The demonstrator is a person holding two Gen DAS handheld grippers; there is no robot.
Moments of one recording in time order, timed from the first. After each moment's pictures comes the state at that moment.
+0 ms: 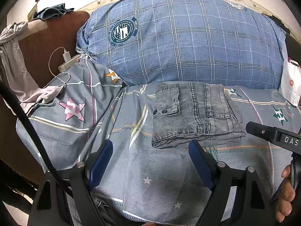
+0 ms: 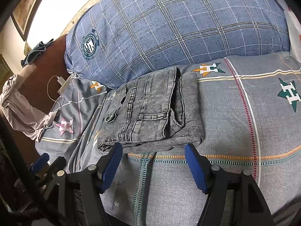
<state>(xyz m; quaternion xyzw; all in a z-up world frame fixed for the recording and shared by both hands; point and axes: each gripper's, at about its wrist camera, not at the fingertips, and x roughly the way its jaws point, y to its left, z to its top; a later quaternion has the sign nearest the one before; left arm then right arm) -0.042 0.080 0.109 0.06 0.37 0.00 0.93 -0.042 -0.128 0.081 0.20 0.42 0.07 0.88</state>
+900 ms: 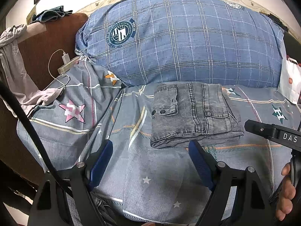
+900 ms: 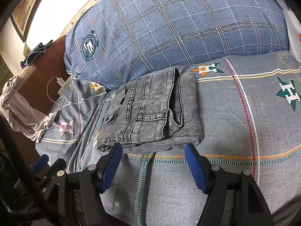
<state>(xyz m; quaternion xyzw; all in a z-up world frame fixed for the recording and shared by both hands) -0.043 0.077 0.111 0.07 0.37 0.00 0.93 -0.043 -0.130 0.083 0.20 0.42 0.06 0.88</state>
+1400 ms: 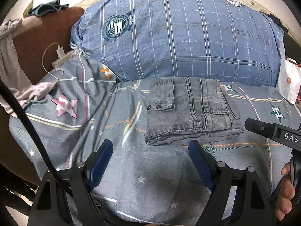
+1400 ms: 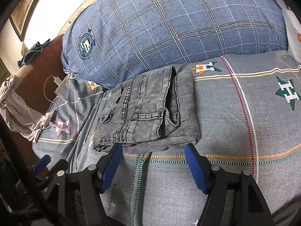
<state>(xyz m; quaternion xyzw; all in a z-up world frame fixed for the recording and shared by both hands) -0.033 0.078 0.094 0.05 0.39 -0.02 0.92 -0.040 -0.130 0.075 0.20 0.42 0.05 0.88</state>
